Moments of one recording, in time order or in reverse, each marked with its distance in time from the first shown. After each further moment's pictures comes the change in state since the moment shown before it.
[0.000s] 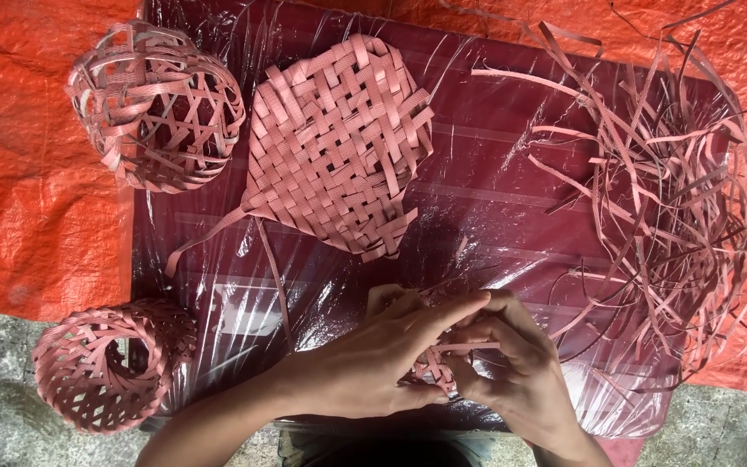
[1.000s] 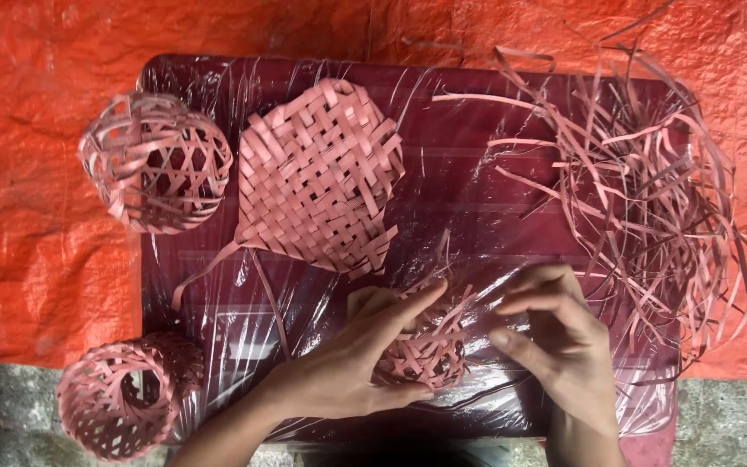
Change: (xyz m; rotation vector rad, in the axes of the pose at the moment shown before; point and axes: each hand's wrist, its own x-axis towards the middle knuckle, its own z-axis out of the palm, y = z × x) left_hand -0.005 -0.013 0.001 0.114 0.123 0.046; right_hand -0.003 0.019 -0.040 0.394 0.163 -0.010
